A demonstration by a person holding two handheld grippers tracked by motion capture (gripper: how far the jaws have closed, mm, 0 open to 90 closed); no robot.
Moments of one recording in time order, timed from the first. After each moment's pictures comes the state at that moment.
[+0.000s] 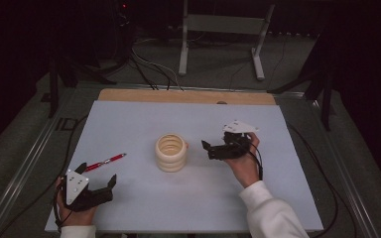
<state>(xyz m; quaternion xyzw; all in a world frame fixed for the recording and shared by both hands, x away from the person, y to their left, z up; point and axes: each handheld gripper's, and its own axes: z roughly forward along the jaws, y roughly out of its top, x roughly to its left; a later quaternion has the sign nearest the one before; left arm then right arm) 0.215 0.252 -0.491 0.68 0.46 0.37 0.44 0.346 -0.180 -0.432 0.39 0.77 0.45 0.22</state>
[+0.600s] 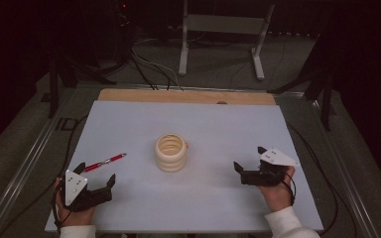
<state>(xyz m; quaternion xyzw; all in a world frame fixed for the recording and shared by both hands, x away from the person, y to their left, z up) 0.213 0.254 -0.490 0.67 0.46 0.37 0.44 0.278 -0.265 -0.462 0.41 0.74 0.45 0.27</state>
